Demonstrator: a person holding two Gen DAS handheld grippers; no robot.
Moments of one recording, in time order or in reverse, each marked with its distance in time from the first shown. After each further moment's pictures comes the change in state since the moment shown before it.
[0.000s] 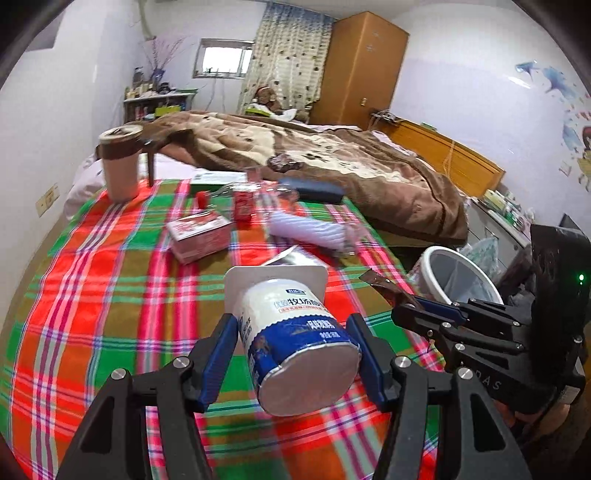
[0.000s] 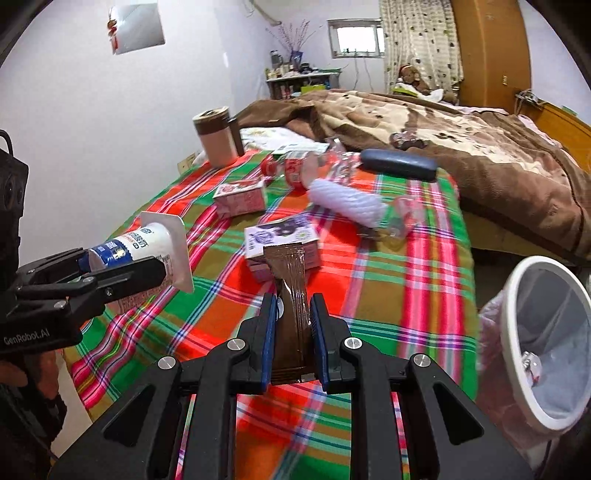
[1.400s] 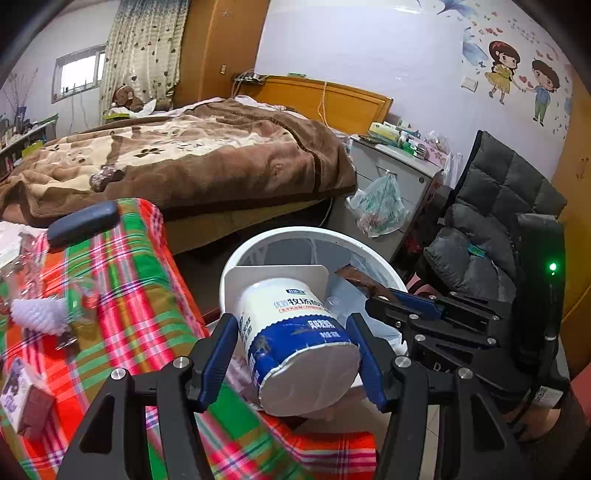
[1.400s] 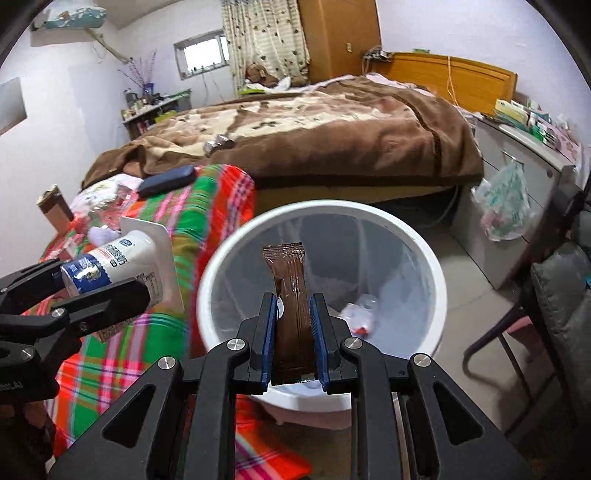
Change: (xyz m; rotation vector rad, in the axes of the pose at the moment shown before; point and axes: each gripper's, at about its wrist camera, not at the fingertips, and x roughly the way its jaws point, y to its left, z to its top) left arm 0.132 -0.255 0.035 0.322 0.129 -0.343; right arm -0.065 -0.203 -0.045 0.335 -0.018 -0.398
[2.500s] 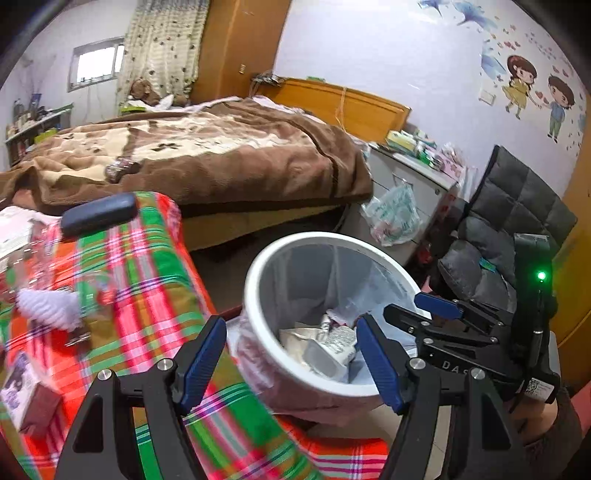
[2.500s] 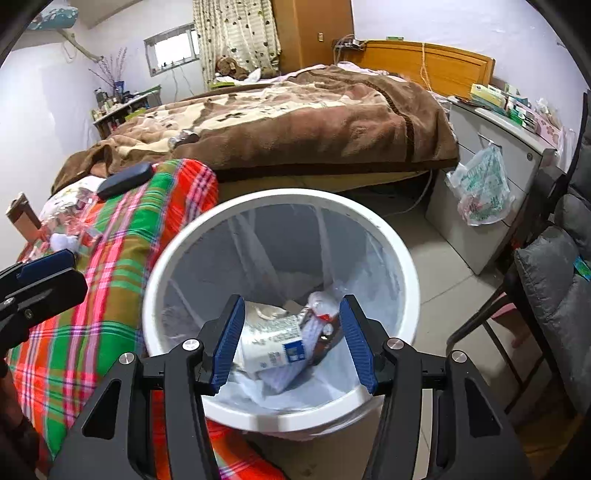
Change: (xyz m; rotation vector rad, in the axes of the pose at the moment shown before) left arm -0.009 0.028 -0.001 -0.070 -0.027 0.046; right arm 0.006 -0.012 0.002 0.036 0.016 -0.056
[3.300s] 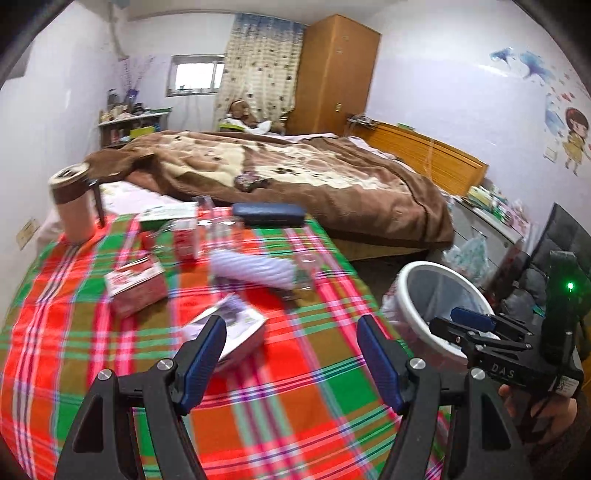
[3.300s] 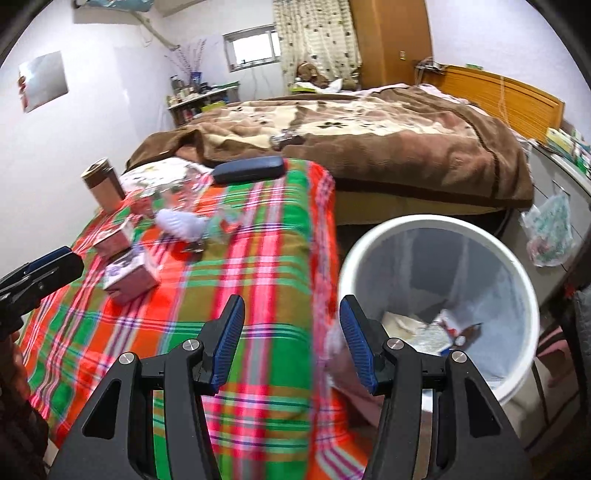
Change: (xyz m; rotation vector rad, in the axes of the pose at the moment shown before) left arm -0.143 0.136 -0.066 -0.183 -0.150 0.281; right arm -0.019 0.125 -0.012 -0.162 -0.021 0.224
